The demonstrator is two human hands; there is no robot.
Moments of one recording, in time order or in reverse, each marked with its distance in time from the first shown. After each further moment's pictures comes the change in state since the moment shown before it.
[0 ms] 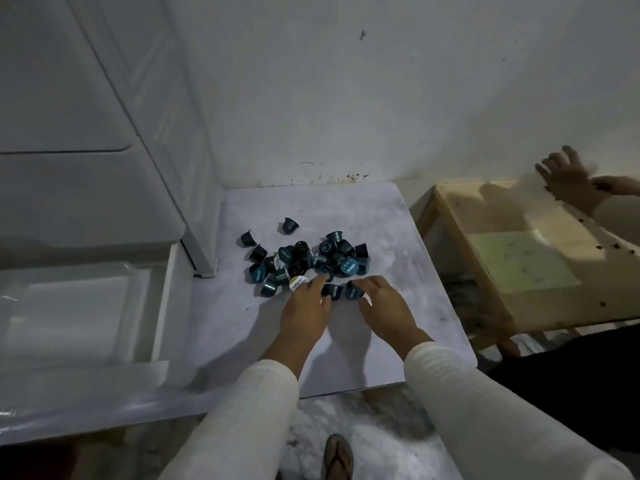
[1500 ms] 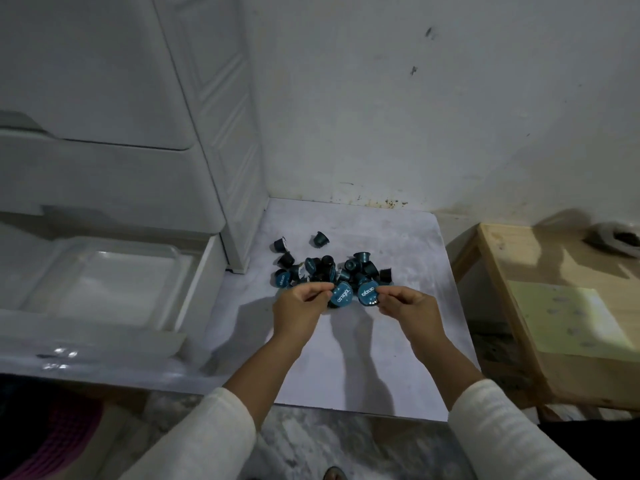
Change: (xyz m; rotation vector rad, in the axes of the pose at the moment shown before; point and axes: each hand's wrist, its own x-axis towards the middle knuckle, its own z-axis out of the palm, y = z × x) left_hand -0.031 0.027 -0.041 -0.839 0.336 -0.327; right_hand 0.011 0.004 -0.041 1.028 0.015 0.197
